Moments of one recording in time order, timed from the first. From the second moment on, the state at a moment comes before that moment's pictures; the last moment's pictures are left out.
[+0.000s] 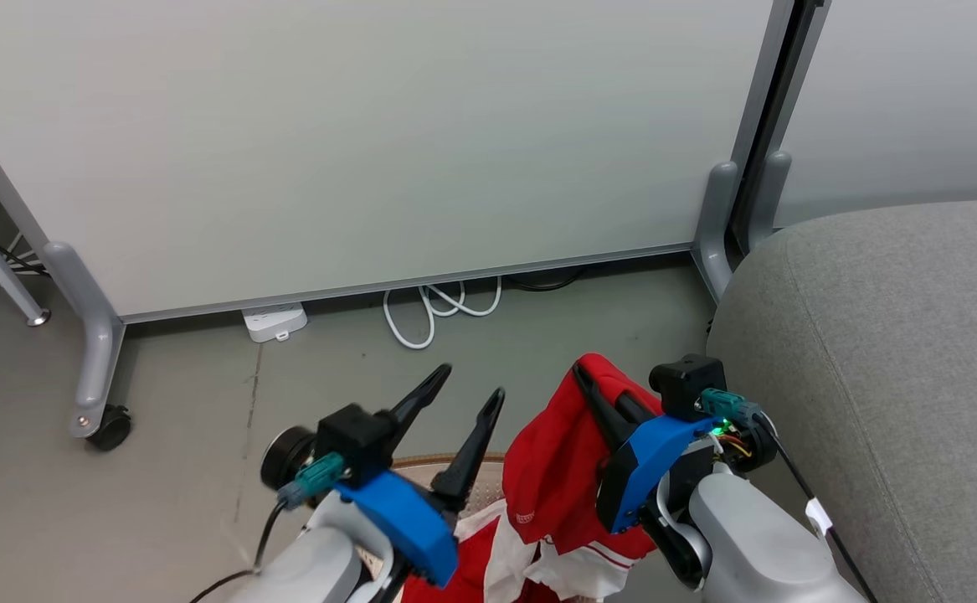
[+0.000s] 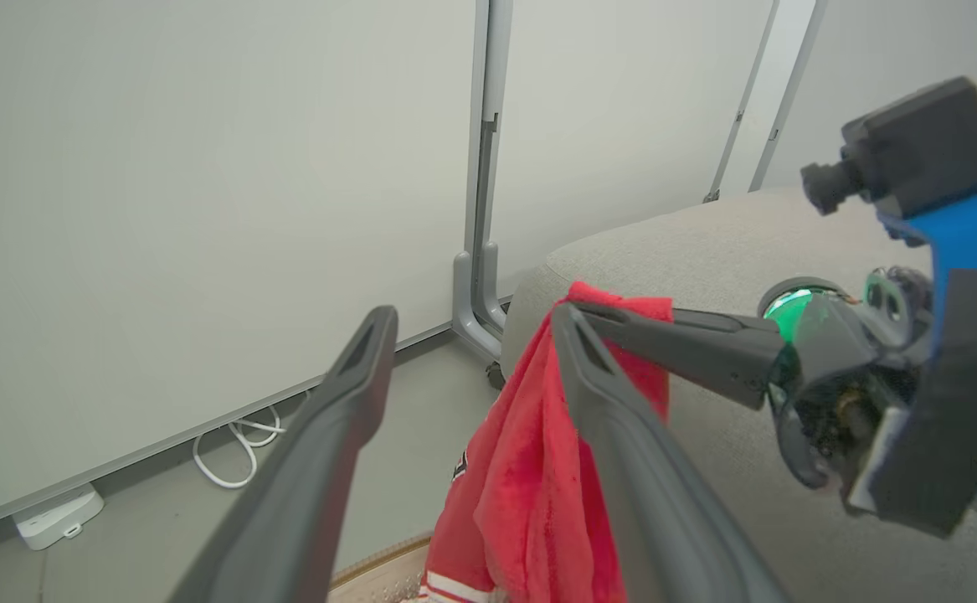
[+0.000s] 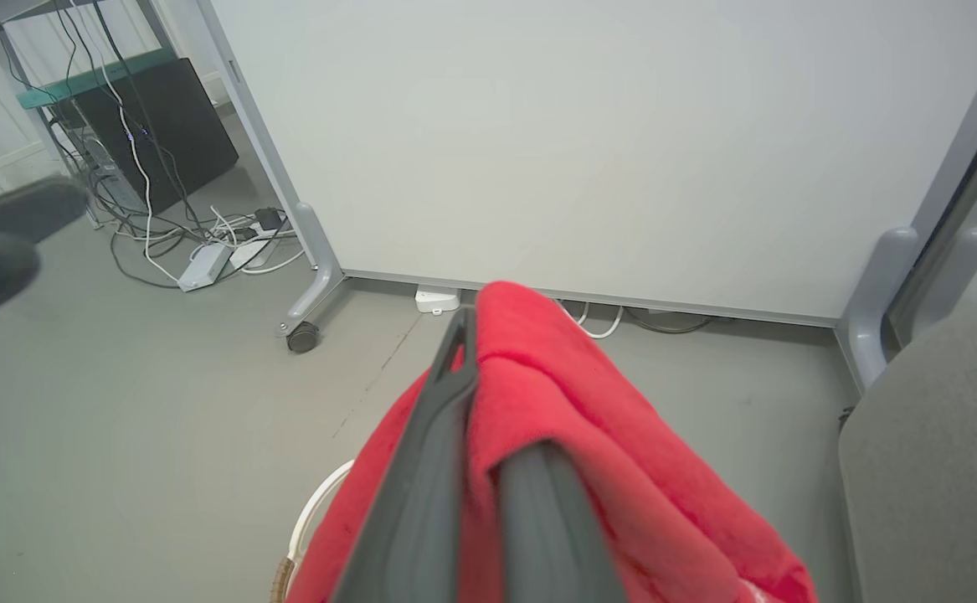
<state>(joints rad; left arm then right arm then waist) -0.52 0.20 -0.84 0.45 -0.64 0.00 -0.26 -0.57 -0.05 0.53 0.86 0.41 0.13 -0.18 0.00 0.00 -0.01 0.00</state>
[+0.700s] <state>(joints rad) -0.26 0.17 -0.55 0.37 -0.42 -0.05 -0.26 -0.55 -0.05 0.48 0.86 0.35 0.13 -0.18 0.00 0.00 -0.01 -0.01</state>
